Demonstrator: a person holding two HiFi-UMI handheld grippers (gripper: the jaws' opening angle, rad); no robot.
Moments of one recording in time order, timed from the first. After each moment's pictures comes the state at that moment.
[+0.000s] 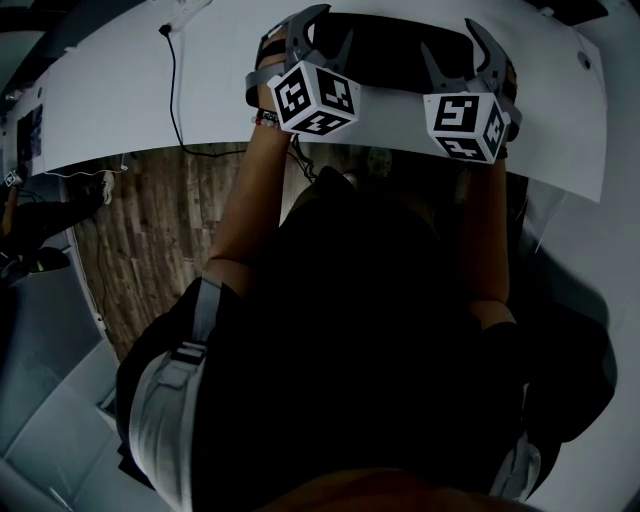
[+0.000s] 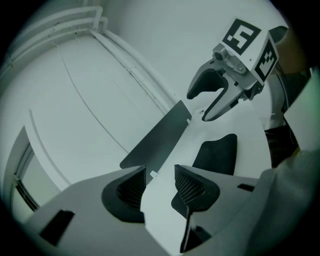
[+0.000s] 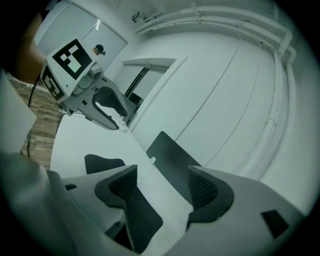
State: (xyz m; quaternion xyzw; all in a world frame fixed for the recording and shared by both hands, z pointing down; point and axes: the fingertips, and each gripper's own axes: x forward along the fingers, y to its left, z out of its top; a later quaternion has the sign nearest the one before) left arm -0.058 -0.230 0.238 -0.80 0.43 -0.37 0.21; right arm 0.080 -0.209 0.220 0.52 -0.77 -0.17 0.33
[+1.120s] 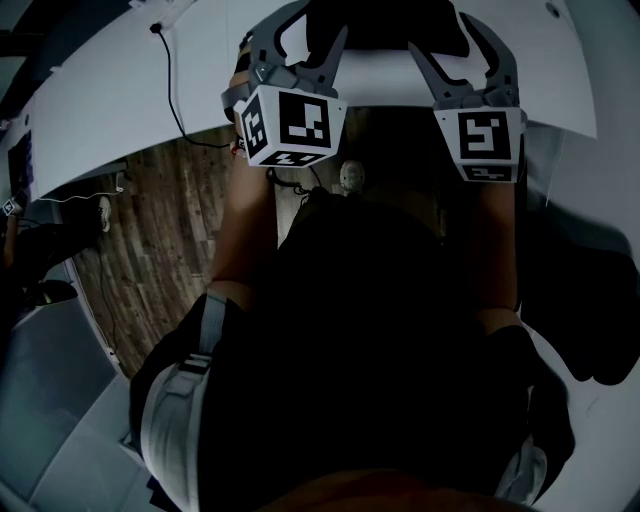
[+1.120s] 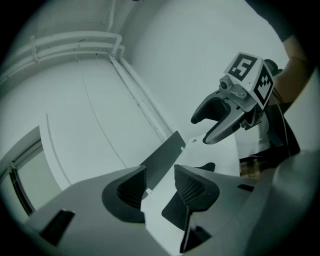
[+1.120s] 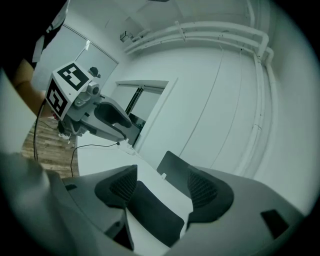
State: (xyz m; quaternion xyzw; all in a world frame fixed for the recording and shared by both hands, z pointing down) left arm -0.090 -0.093 0.150 -0.86 0.39 -0.24 0.22; right arm 0.020 -0.066 0.152 0.54 -0.80 -0.13 0.22
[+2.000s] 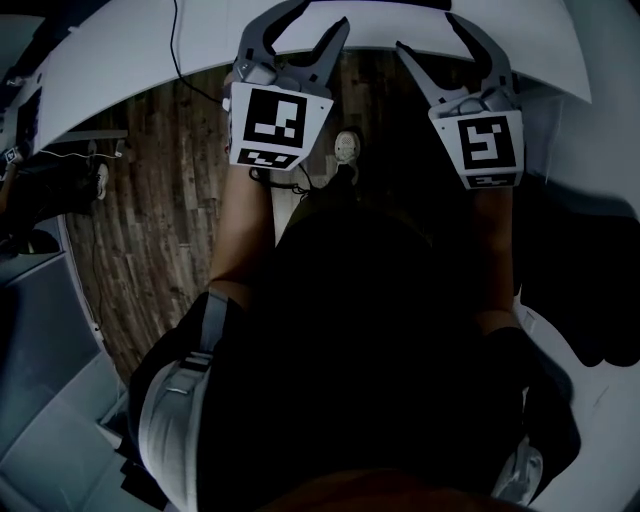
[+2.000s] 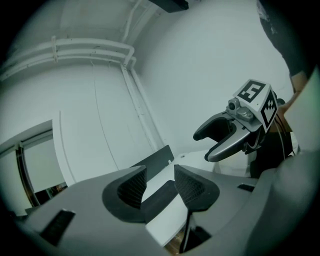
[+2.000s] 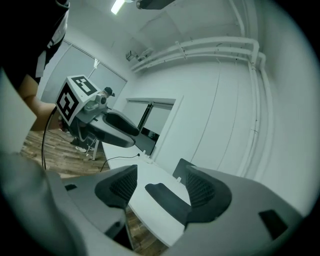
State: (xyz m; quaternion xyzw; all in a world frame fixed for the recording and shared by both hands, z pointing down) left arm -0.072 0.095 0.127 -0.88 0.40 -0.18 0.17; right arm 0.022 0.119 0.137 0.49 -0.84 -0.14 0.17
